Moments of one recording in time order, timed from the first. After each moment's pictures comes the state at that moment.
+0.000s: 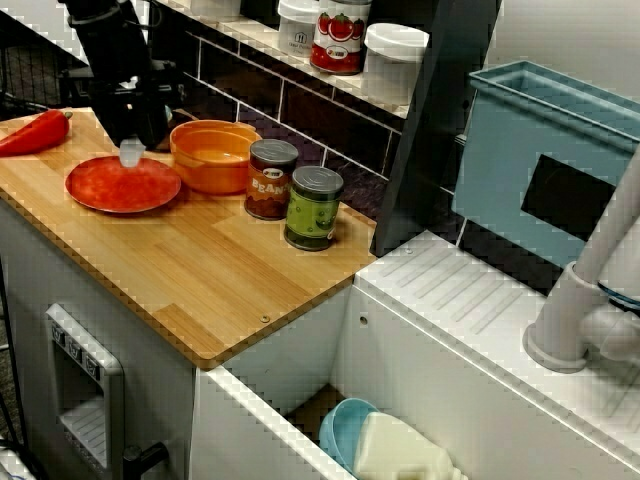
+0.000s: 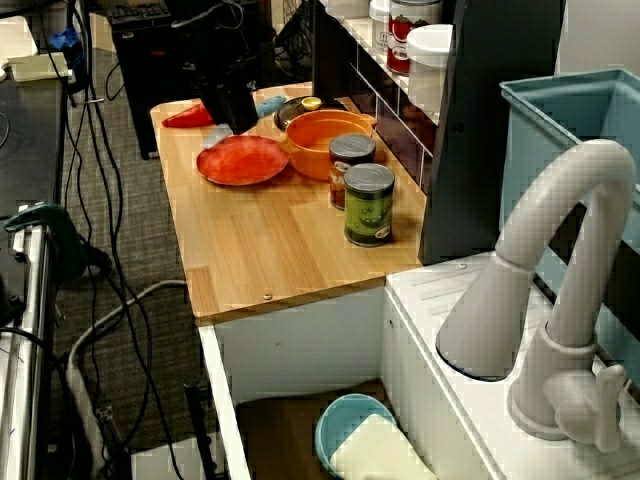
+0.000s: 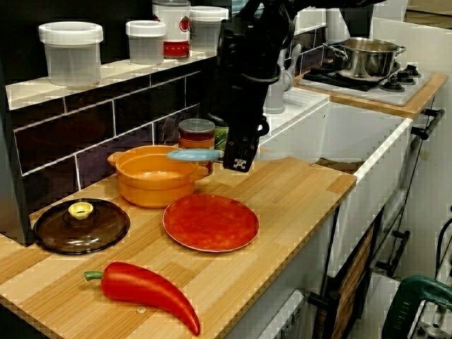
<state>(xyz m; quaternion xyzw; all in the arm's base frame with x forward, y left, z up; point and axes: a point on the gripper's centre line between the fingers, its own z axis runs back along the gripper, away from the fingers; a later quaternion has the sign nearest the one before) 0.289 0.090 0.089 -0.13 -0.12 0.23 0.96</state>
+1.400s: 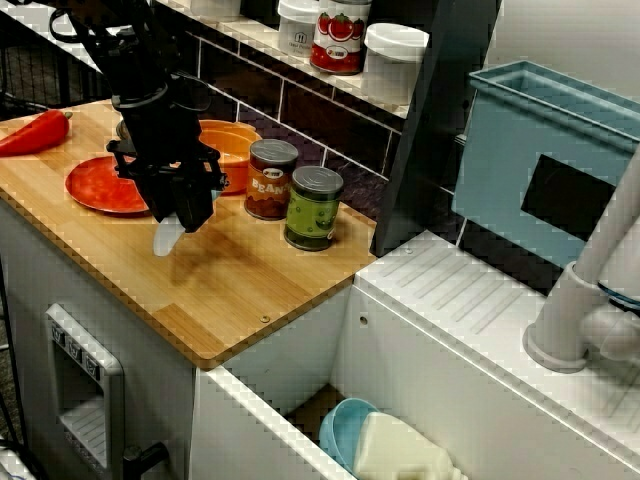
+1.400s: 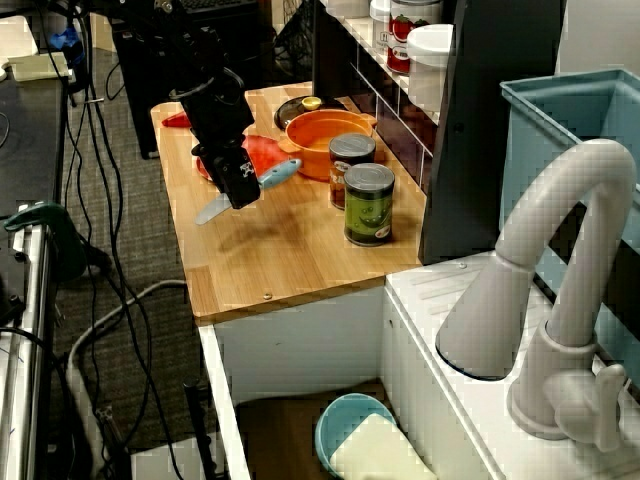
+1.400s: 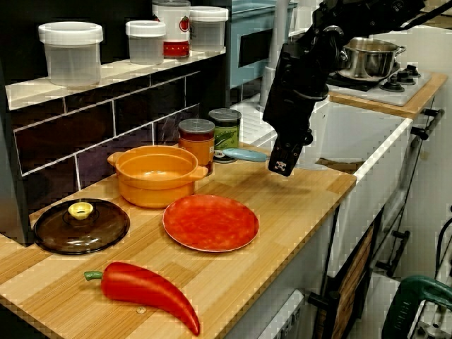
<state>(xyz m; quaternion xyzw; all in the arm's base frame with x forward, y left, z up) 0.274 0.017 0.055 -0.12 -0.14 0.13 0.97</state>
